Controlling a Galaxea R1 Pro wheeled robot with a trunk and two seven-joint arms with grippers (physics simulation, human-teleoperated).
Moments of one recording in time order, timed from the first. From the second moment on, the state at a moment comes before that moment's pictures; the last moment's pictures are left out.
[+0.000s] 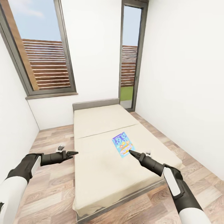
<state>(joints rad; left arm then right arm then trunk) -0.82 0.27 0.26 -0.54 -0.01 0.74 -1.13 -0.50 -0.02 -0.17 -1.02 -0.61 0.76 0.78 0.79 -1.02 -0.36</state>
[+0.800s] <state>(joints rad) -0.82 0.28 0.25 -0.54 -0.02 0.74 -1.13 -0.50 -0.02 -0.18 -1.02 -0.62 0.75 0.78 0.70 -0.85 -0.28</state>
